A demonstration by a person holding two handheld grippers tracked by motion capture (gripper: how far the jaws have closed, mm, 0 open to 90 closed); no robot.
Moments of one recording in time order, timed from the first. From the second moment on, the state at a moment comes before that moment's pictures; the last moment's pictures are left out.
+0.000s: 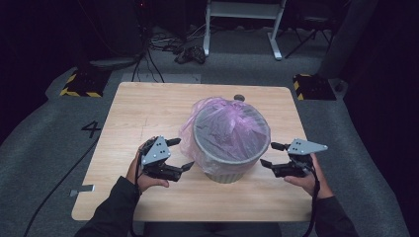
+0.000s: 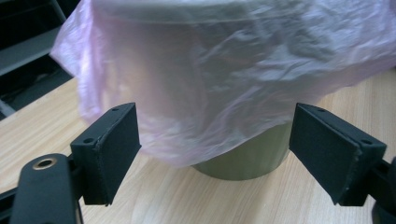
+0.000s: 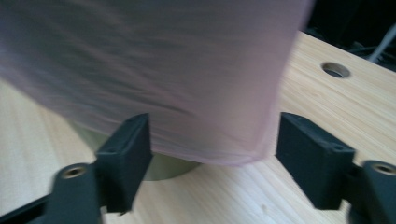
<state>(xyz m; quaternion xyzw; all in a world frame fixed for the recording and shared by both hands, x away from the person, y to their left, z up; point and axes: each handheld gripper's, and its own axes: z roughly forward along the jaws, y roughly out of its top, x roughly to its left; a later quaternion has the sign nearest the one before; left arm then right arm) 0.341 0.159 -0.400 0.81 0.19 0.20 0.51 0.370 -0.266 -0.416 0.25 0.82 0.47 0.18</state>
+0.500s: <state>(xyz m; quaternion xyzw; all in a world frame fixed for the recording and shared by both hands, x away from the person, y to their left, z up) 0.356 0.139 -0.409 0.81 0.22 0.22 0.50 0.364 -0.241 -0.437 0.20 0.86 0.42 0.21</state>
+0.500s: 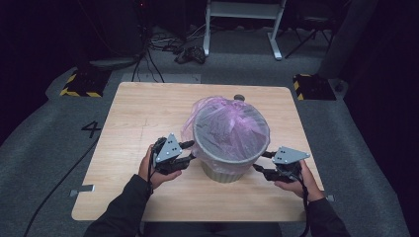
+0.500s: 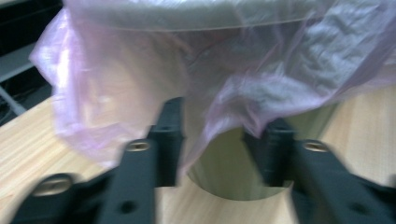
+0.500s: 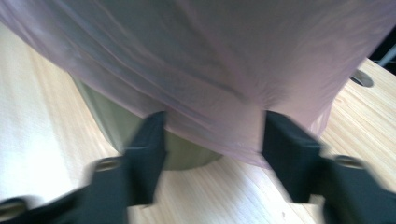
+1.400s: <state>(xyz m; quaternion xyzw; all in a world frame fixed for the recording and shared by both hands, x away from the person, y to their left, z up) 0.352 0.121 -0.472 0.89 0.17 0.21 0.37 0.361 -0.271 -0.426 0.23 0.83 0.47 0.20</state>
